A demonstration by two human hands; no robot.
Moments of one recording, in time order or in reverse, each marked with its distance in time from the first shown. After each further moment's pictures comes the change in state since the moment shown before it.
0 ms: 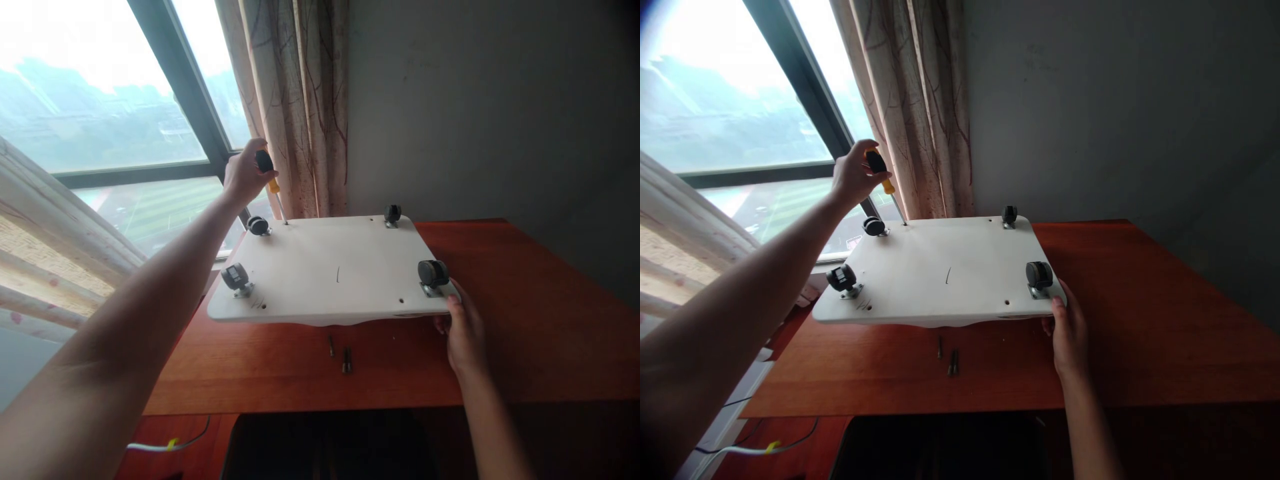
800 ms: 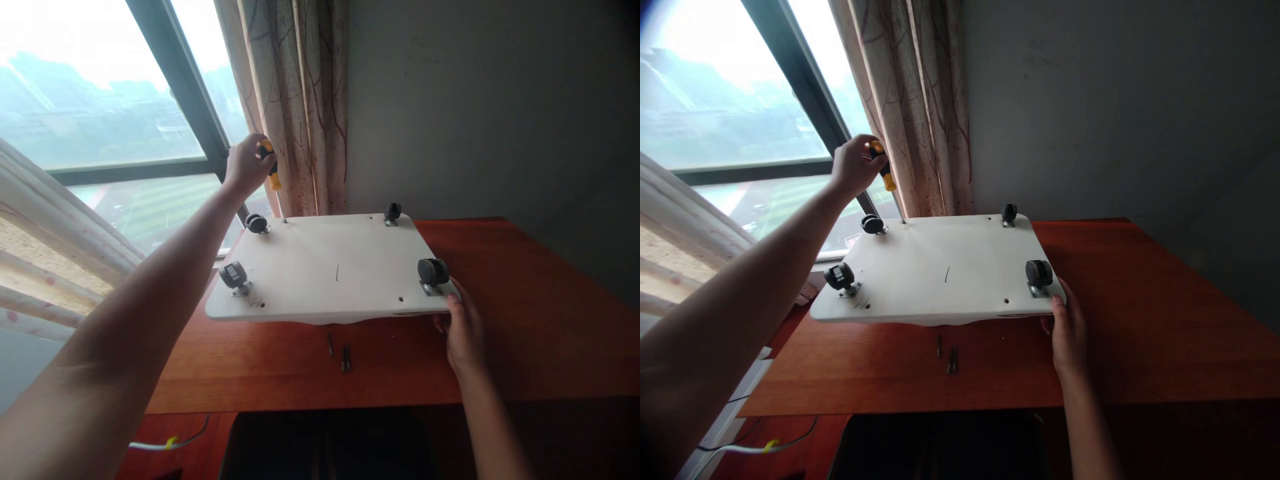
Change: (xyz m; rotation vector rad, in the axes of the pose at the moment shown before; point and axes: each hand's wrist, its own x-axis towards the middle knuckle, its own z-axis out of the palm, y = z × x) left_hand 0.012 0.013 0.003 0.009 0.043 -0.060; right_hand -0.001 -0.002 0.000 -0.006 0.002 -0.007
